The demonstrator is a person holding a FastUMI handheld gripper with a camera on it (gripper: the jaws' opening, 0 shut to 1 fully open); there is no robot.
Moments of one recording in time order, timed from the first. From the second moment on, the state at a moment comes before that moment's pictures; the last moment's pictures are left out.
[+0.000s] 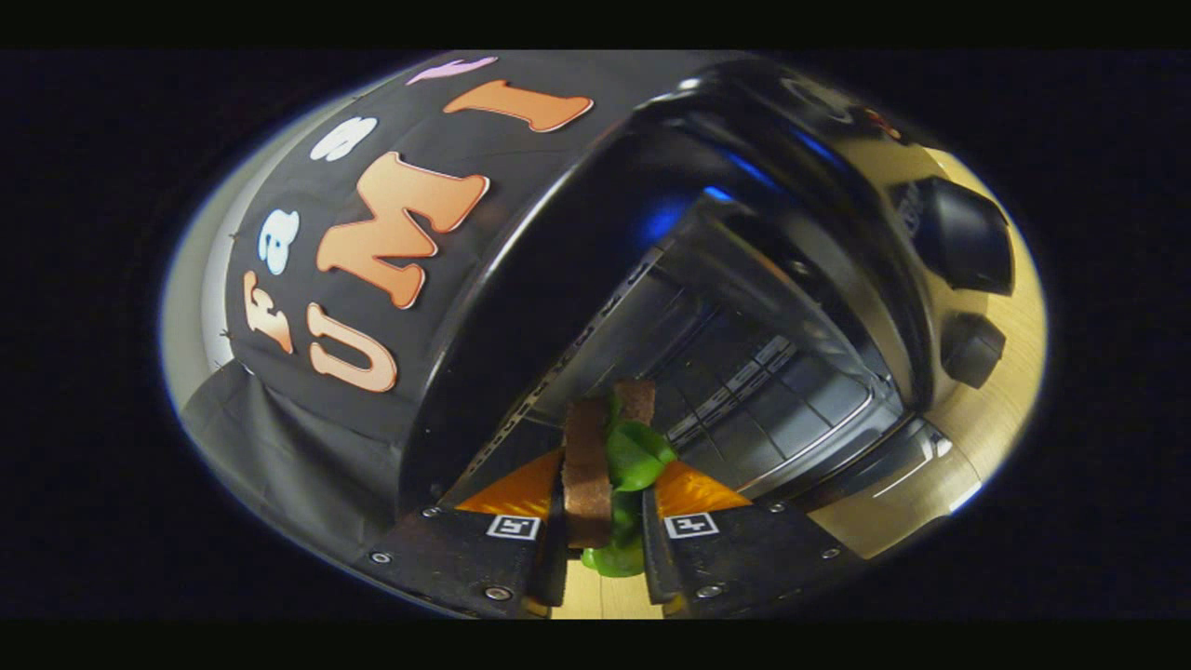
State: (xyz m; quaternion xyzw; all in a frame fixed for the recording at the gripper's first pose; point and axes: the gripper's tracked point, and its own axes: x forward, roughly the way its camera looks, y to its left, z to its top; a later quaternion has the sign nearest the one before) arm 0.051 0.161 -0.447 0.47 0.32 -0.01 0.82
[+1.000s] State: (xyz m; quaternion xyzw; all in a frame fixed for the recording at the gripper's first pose) arm -0.079 0.112 -0.396 0.14 0.42 0.07 0.89
